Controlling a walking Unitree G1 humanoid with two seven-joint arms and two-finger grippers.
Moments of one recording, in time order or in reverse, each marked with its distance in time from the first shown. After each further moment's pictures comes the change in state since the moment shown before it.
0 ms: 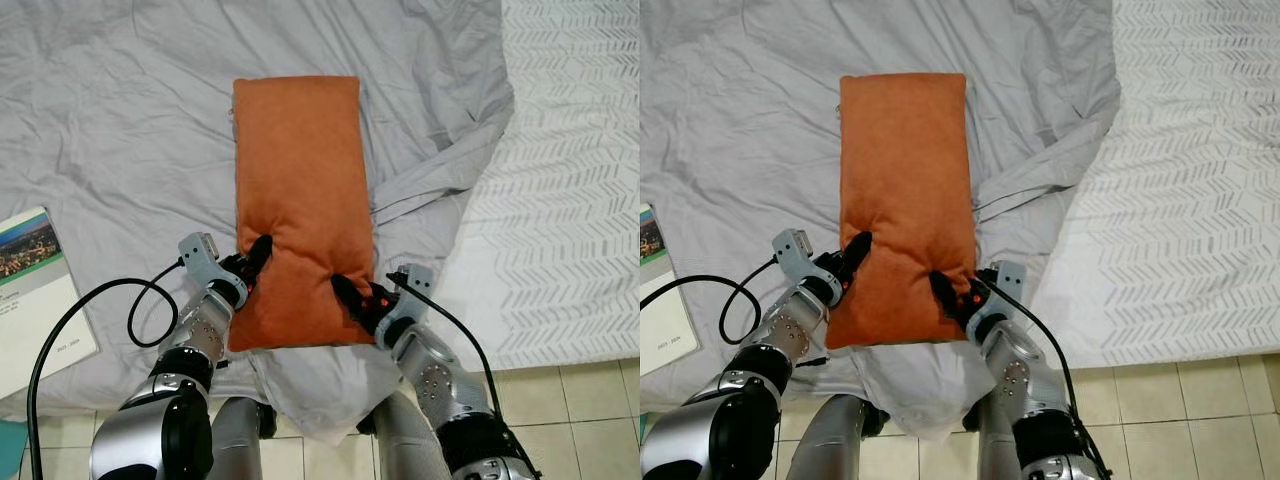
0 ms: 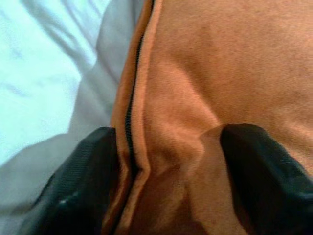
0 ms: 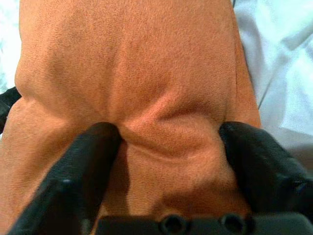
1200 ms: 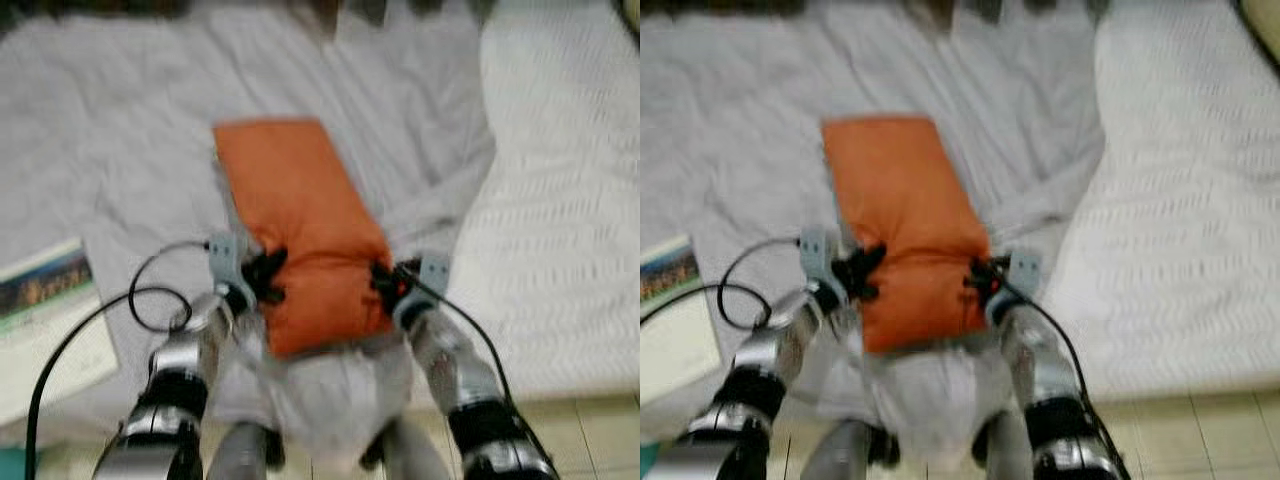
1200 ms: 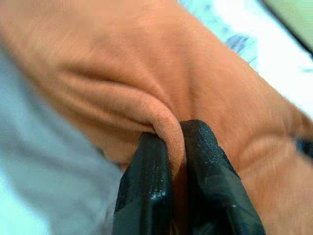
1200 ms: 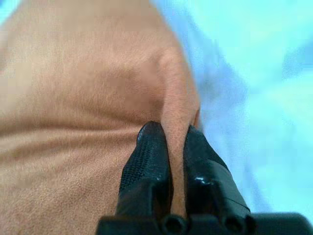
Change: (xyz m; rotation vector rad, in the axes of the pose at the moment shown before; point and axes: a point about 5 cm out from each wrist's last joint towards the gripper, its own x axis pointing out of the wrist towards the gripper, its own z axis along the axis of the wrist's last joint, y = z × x) left arm -0.015 -0.021 0.001 0.509 0.054 -0.278; right arm -0.003 -0.018 0.045 -0.230 -0.155 -0.160
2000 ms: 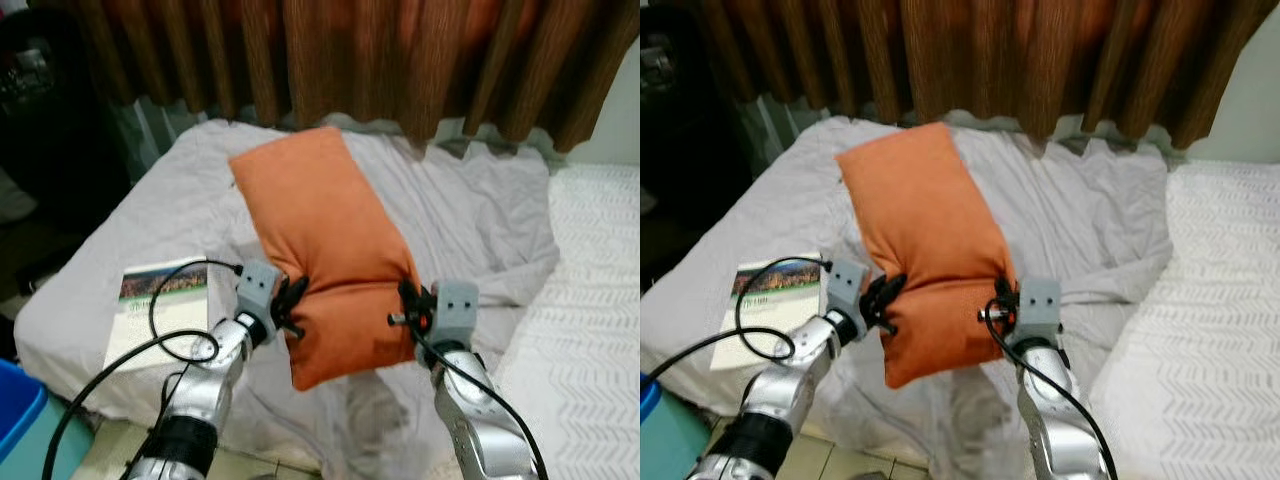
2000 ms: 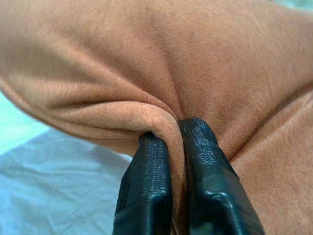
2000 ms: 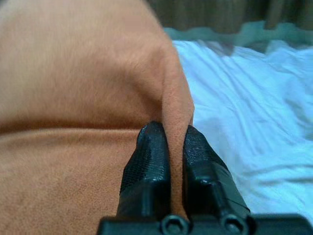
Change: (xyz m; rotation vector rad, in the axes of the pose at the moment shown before) left arm -0.011 -0.037 -0.032 0.207 0.072 -0.045; right arm -0.067 -0.008 -0.015 -0.261 -0.030 -0.163
